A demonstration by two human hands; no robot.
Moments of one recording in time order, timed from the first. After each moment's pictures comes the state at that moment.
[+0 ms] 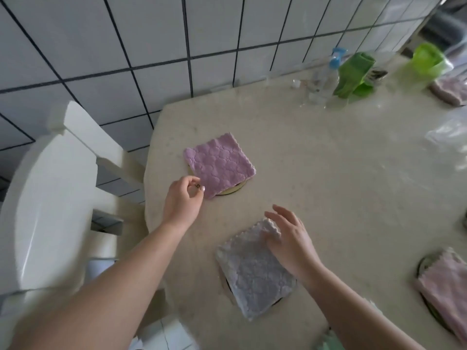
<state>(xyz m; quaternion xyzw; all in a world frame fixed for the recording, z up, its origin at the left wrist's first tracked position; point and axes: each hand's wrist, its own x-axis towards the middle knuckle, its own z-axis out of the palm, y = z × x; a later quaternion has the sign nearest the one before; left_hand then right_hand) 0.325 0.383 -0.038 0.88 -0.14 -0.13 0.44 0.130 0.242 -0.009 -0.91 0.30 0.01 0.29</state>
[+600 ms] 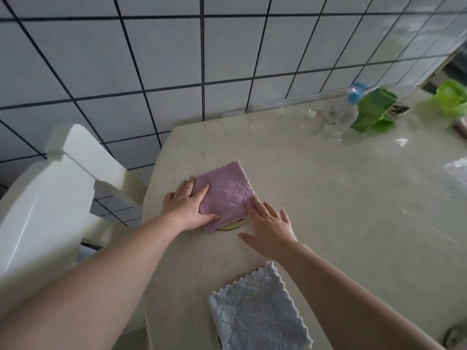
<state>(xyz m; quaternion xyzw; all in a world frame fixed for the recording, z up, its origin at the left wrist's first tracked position) 0.392 0.350 -0.045 0.92 -0.30 -0.23 0.04 0.240 0.193 -0.025 -0.96 0.17 0.19 0.13</state>
